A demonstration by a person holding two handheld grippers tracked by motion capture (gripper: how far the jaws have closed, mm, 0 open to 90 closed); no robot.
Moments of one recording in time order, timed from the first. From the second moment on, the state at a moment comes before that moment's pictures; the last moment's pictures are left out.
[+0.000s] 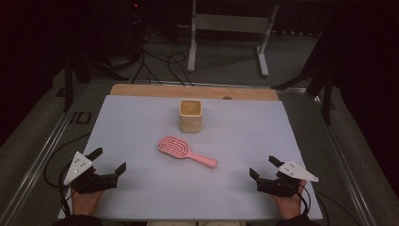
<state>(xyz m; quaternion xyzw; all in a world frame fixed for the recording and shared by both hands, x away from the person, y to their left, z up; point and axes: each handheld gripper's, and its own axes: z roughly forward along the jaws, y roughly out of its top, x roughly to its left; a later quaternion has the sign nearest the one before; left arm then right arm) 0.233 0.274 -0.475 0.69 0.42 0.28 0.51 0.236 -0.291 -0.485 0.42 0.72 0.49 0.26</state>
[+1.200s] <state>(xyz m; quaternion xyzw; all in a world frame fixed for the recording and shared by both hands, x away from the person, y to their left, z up) 0.237 0.258 -0.482 0.72 0.41 0.29 0.49 0.243 -0.281 -0.481 0.41 0.71 0.51 0.24</state>
